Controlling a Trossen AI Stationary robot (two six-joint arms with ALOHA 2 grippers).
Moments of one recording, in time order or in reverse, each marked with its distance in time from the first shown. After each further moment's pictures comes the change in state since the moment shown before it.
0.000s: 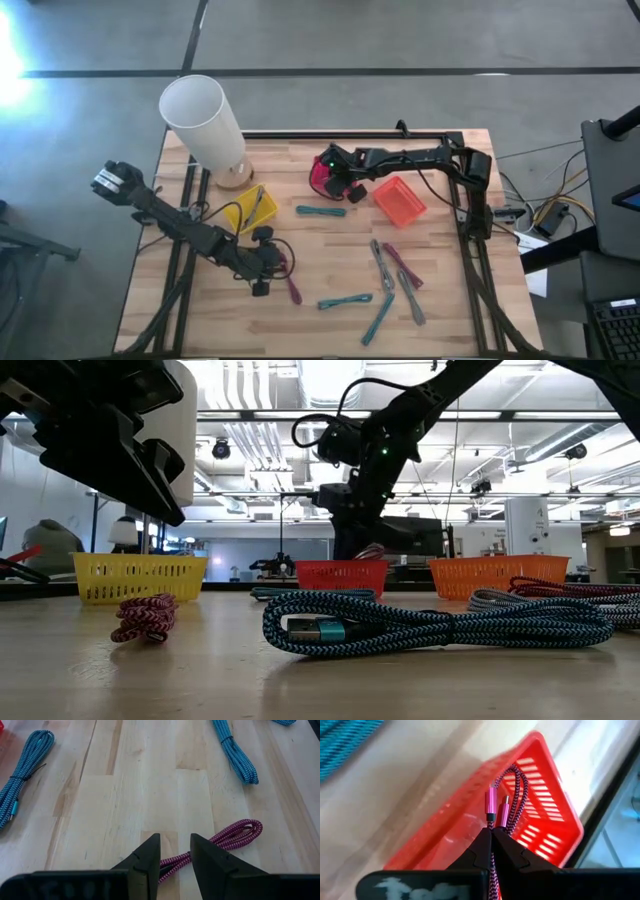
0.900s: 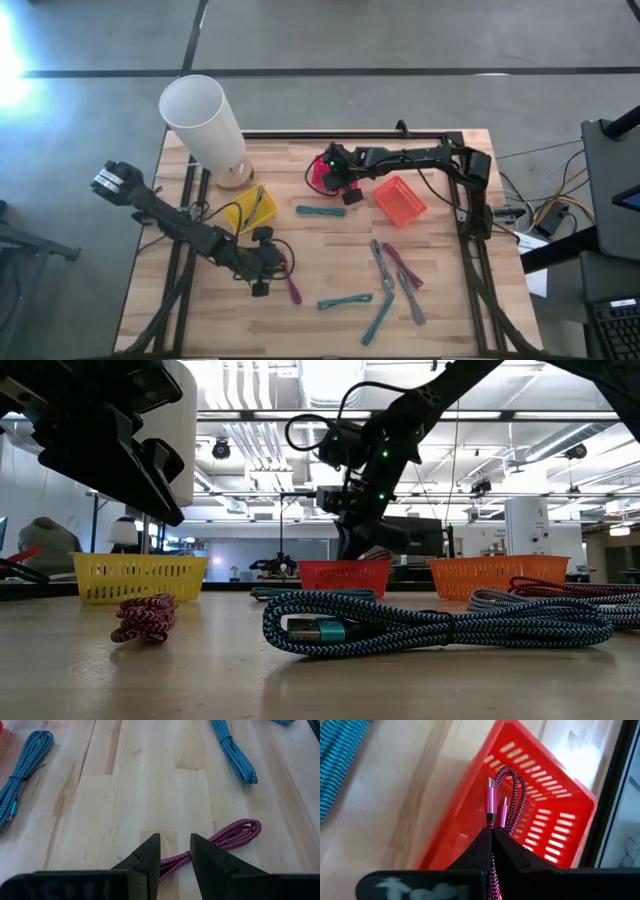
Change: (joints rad) left arm -0.005 0.000 0.000 0.000 0.000 0.000; right arm -0.010 0.005 0.000 -0.018 -0.002 0.295
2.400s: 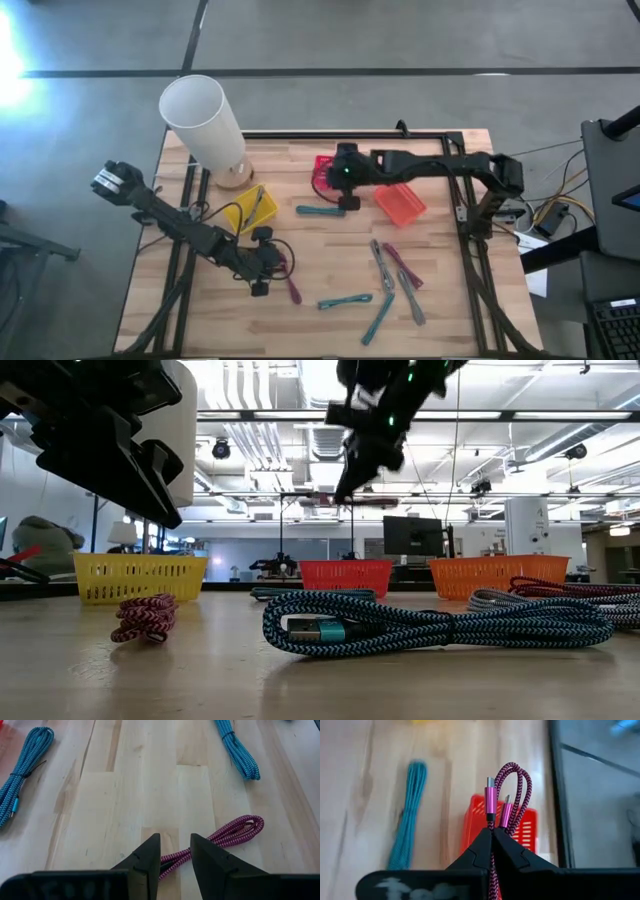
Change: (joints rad) left arm 0.000 0.000 0.002 -0.017 0.000 -0.001; right arm 0.126 -0.233 0.002 -0.077 0.044 0.358
